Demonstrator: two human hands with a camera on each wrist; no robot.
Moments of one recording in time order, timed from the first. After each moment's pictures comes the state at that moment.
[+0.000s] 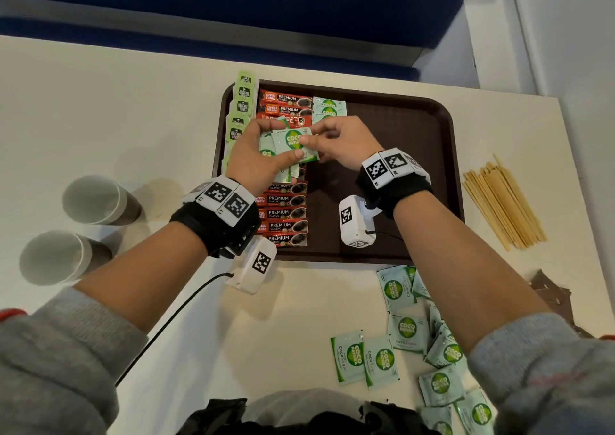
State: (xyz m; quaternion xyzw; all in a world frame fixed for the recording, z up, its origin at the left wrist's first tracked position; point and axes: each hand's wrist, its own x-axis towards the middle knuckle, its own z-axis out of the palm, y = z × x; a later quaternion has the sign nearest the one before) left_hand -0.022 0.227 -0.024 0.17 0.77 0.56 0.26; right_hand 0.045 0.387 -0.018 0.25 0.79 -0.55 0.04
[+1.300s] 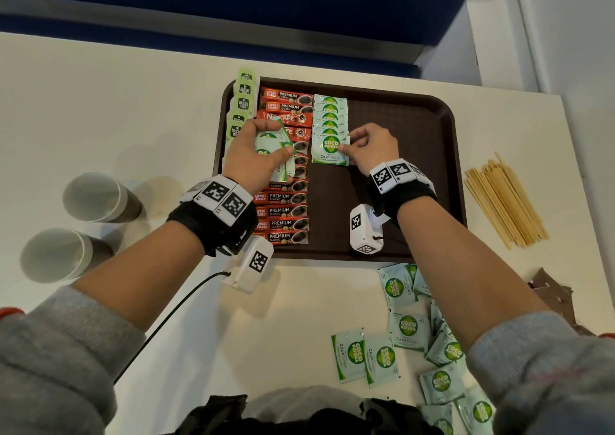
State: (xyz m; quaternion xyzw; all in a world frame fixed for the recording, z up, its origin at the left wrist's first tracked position) left_hand -0.027 0.223 -0.034 0.15 0.79 0.54 0.26; right_hand 0.062 0.410 -0.053 0.45 0.79 -0.42 -0.03
